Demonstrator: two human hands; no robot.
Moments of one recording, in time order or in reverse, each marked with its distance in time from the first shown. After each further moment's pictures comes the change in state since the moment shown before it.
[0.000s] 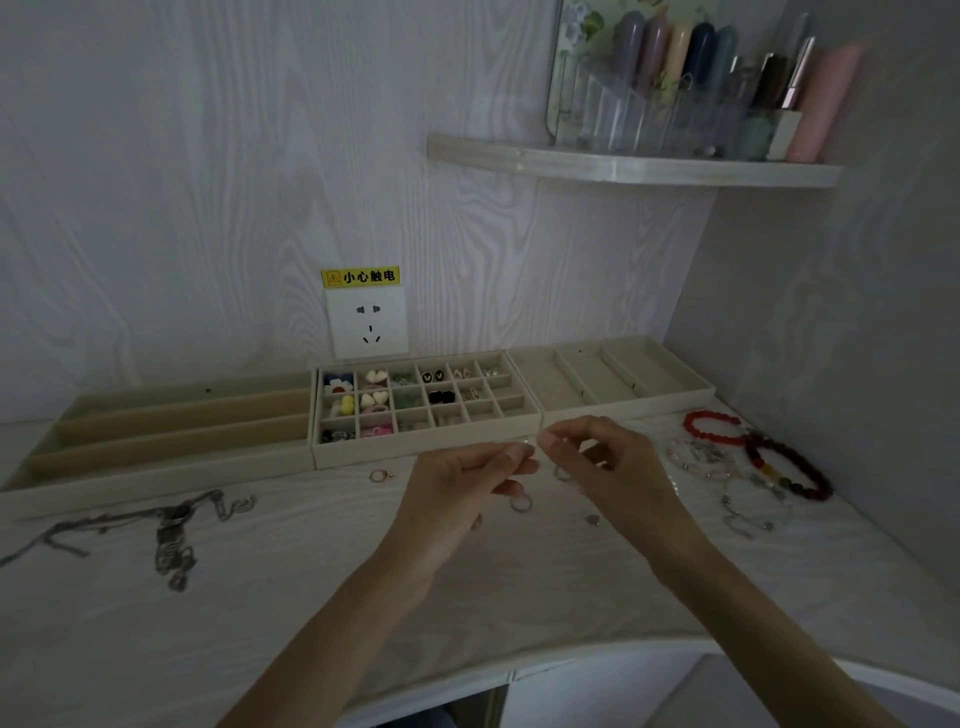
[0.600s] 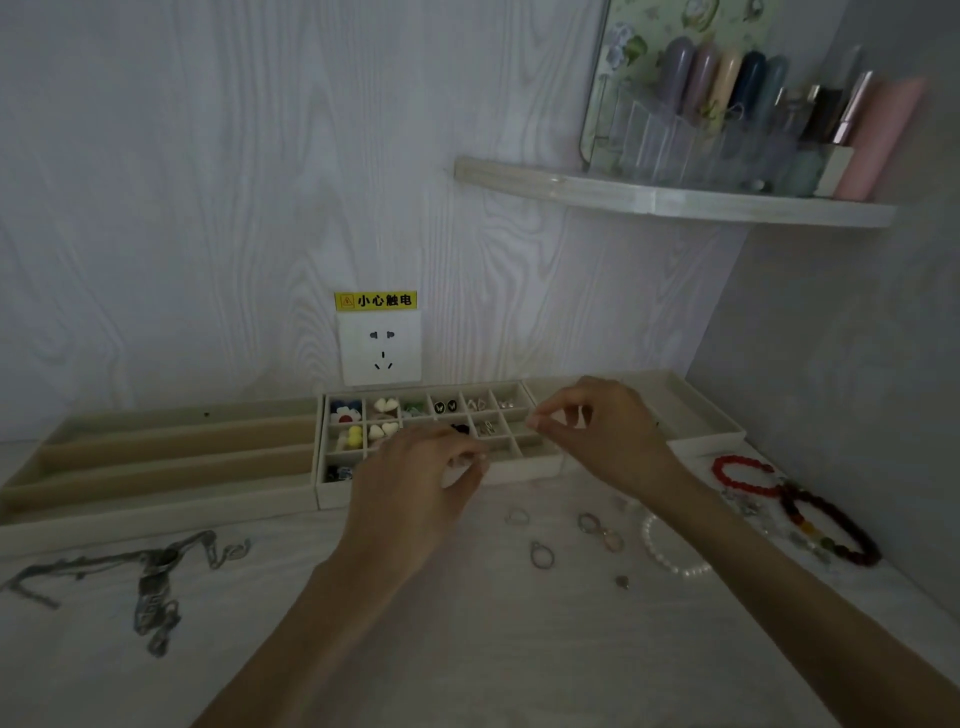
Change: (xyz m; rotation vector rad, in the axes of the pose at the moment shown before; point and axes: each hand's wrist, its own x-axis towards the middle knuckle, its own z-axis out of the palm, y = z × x) left_hand 0.054 -0.019 -0.048 0.918 0.249 0.494; right_hand 0.098 0.000 0.010 -0.462 -0.032 -0.273
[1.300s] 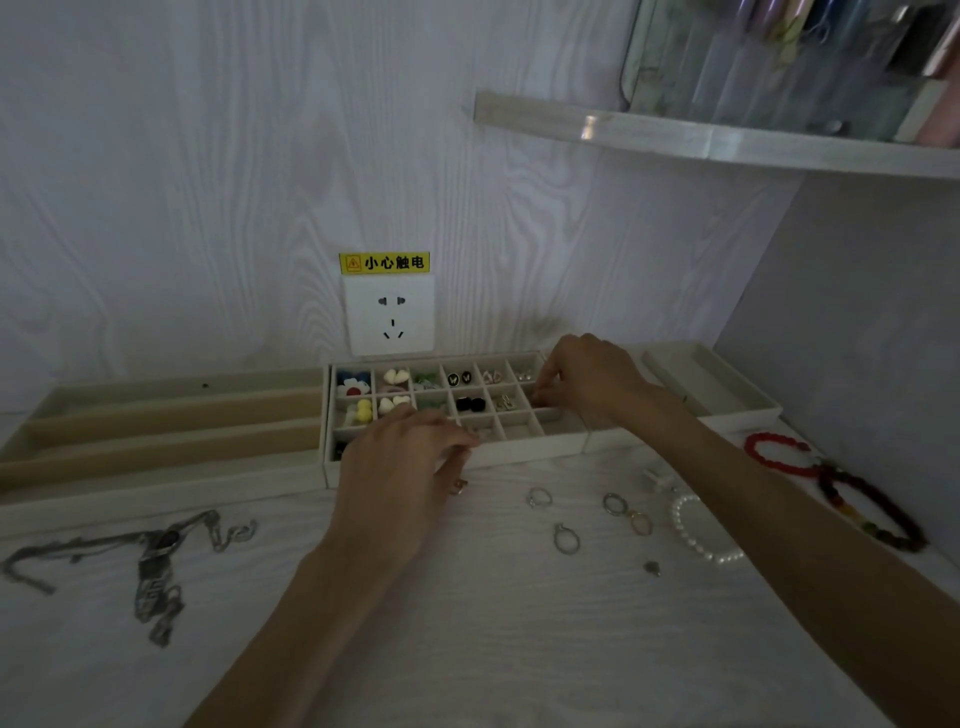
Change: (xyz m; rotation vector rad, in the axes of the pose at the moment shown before) left_hand -0.002 -0.026 0.004 0.104 -0.010 0.001; right_hand 0.067 0.017 0.032 -0.471 -0.306 0.049
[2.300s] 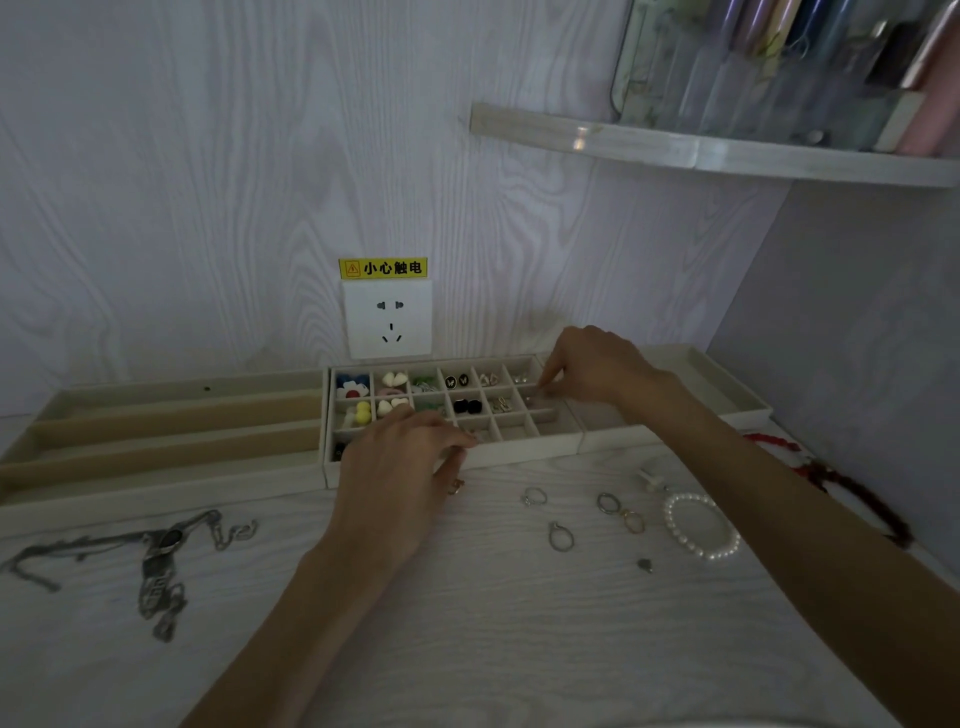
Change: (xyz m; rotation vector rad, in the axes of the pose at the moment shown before) left_hand 0.000 -0.001 0.001 0.025 0.023 0.033; right_hand -0.002 0.000 -0.019 -0.012 -0.058 -0.027
